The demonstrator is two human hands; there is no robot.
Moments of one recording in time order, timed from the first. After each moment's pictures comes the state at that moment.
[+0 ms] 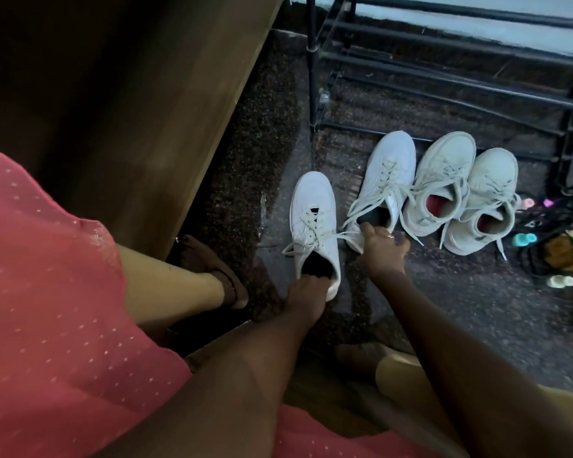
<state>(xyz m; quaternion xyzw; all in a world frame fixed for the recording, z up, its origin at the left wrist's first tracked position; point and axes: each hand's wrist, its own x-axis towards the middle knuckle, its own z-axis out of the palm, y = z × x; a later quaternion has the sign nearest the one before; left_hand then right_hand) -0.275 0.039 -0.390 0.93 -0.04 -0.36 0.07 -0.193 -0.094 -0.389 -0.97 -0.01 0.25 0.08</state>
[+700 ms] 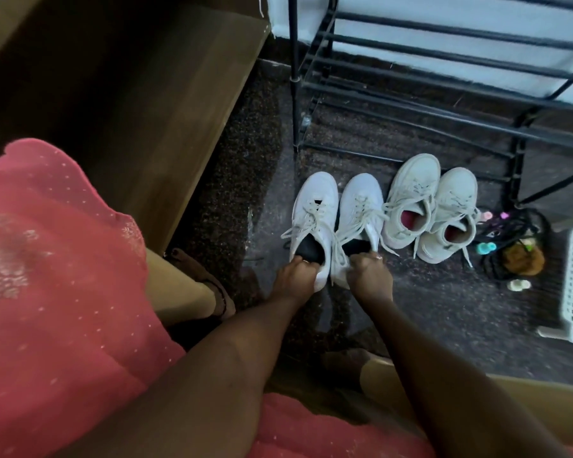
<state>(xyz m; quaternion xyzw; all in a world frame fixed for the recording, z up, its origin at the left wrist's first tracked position) -0.240 0.046 -0.364 0.95 -0.05 -0.29 0.11 -0.225 -0.102 -0.358 -0.97 -0.02 0.16 0.15</state>
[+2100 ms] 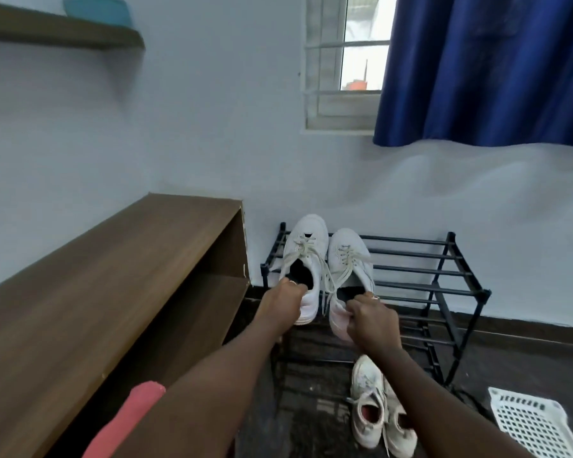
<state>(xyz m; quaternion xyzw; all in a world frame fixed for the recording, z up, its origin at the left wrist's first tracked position) -0.111 0.050 -0.015 0.98 -0.17 0.07 0.08 -0.147 -0.129 -0.040 -0.96 -0.06 -0.26 0.09</state>
